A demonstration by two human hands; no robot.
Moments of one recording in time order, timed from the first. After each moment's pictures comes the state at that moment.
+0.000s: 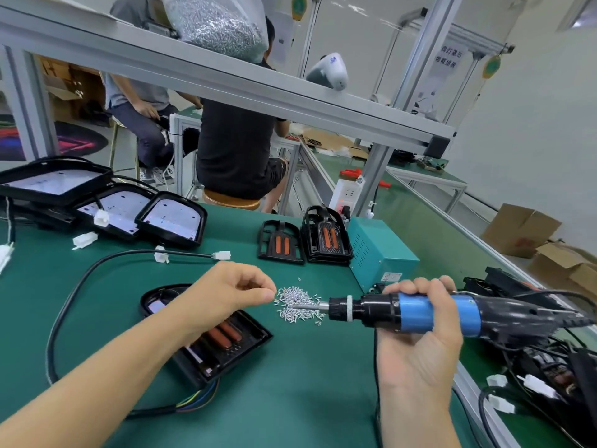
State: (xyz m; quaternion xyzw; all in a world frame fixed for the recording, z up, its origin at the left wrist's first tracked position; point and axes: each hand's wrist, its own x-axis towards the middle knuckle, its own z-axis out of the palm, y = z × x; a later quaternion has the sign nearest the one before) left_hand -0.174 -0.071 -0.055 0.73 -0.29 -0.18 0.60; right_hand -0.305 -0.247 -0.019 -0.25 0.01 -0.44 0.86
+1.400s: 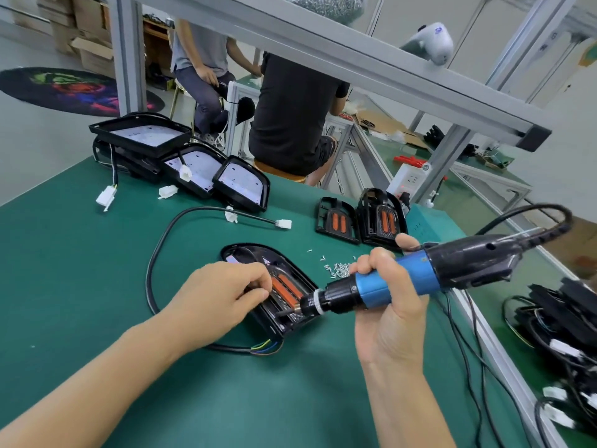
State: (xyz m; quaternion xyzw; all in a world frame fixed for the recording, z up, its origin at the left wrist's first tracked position) left_hand -0.216 0.022 -0.081 0.89 -0.30 0.06 0.35; right_hand -0.274 -0.162 -0.044 -0.49 -0.02 -0.31 0.82
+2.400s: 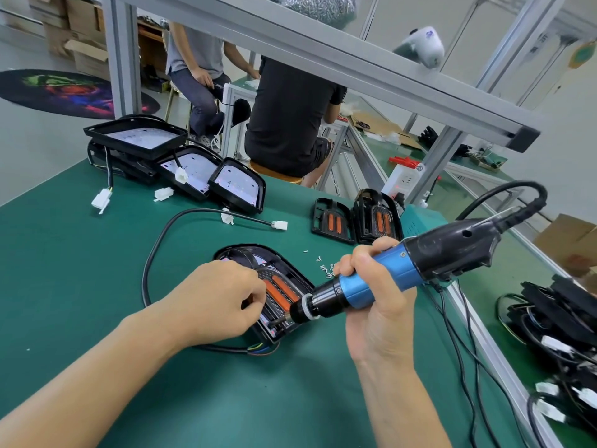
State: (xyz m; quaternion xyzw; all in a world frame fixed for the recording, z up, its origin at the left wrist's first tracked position) left_hand -0.207 0.022 -0.079 0.91 -0.37 0.06 0.20; right_hand -0.275 -0.158 -0.041 -0.53 -0.05 -0.28 0.80
